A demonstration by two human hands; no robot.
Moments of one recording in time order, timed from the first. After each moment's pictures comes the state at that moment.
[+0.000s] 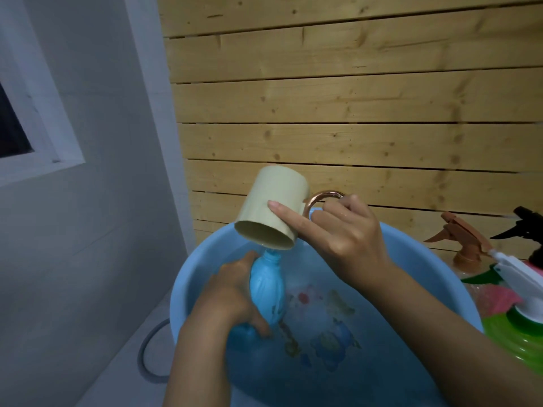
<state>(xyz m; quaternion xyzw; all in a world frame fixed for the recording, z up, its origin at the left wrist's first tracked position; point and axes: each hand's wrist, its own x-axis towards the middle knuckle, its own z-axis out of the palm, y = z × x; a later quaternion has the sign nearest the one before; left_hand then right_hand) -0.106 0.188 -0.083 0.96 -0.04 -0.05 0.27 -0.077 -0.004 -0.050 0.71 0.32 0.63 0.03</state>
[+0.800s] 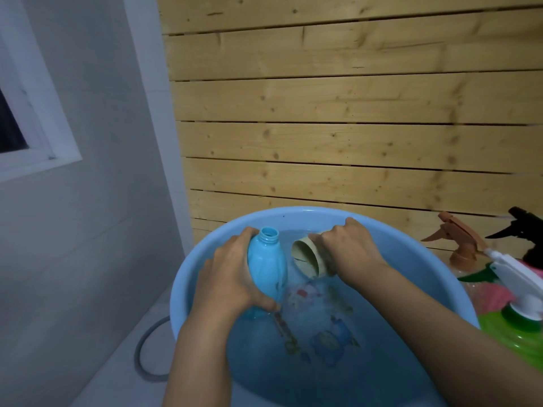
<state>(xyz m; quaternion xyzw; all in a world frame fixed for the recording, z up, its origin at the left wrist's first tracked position) -0.115 0.180 -0.072 0.95 -0.05 0.12 0.27 -0.053 -0.012 -0.068 0.95 0.17 0.17 0.22</state>
